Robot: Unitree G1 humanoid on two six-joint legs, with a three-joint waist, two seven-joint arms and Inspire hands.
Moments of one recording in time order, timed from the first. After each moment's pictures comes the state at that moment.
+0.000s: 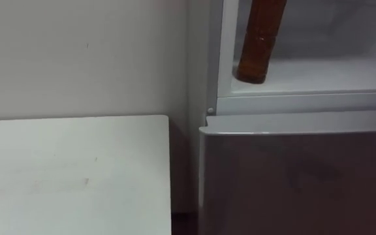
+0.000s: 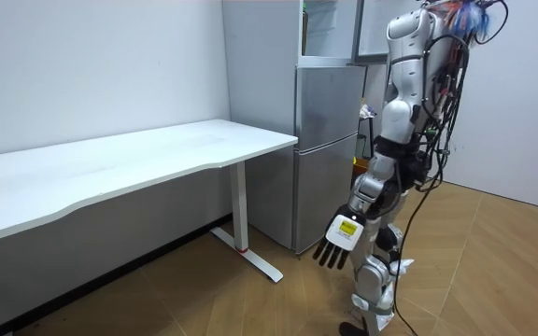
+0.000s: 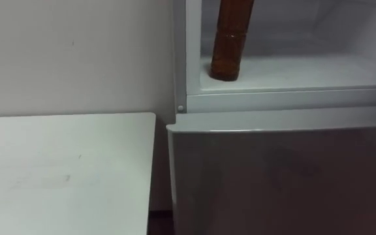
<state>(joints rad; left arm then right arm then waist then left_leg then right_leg) 0.26 0.18 0.00 1.16 -0.52 -0.13 0.08 0.14 -0.26 -0.01 0.75 0.40 -0.31 -0.86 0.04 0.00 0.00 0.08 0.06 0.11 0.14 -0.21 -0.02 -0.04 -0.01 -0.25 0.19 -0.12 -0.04</state>
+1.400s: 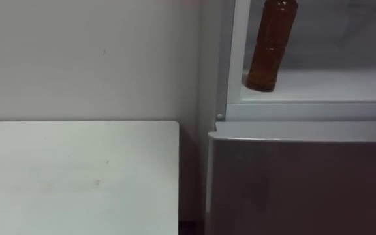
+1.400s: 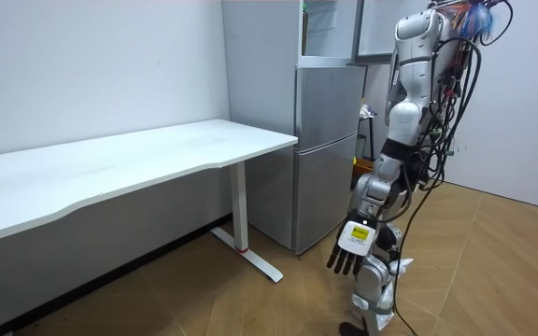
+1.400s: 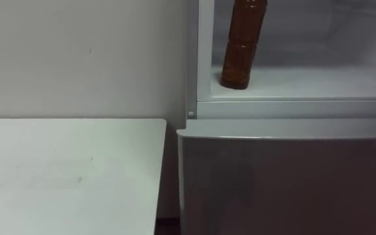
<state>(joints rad) 0.26 0.17 0.09 1.16 -0.42 0.02 0.05 0.11 -0.20 0.02 1.36 0.81 0.05 0.08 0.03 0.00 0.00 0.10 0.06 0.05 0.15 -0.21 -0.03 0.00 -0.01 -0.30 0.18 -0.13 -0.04</state>
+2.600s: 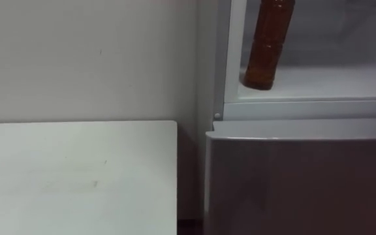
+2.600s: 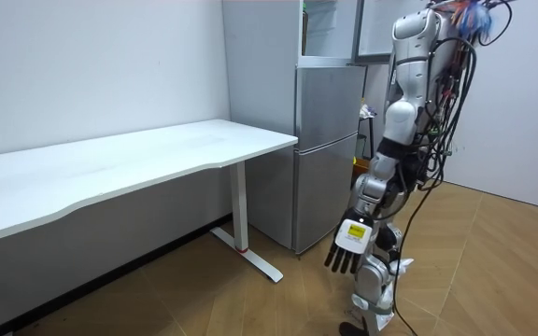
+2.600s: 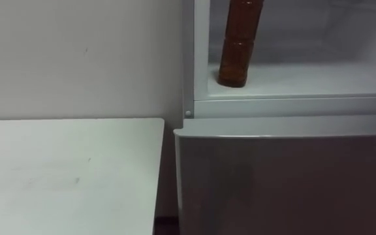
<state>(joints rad) 0.25 0.15 0.14 1.16 -0.40 0.02 0.05 0.08 -0.20 -0.17 1.35 0.74 0.06 0.01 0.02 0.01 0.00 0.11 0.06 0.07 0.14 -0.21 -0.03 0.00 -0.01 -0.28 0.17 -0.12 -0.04</state>
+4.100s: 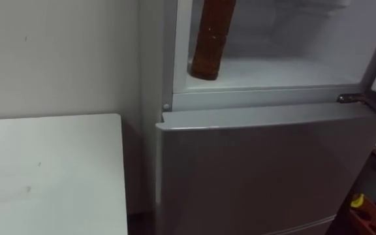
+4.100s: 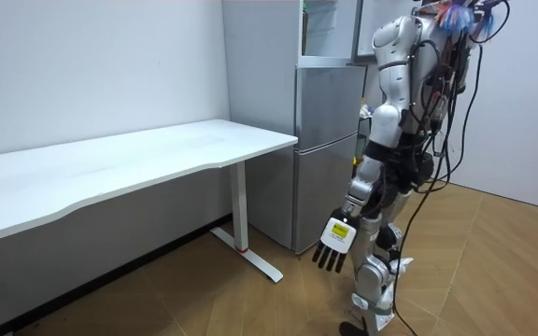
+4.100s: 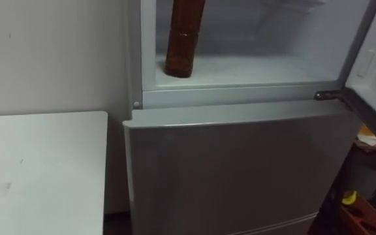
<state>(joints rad) 0.32 0.20 0.28 1.11 -0.27 -0.02 0.03 -0.08 -0.54 -0.51 0.09 0.30 0.01 -0.80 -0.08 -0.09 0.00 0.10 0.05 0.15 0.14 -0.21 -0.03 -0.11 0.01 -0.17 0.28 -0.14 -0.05</state>
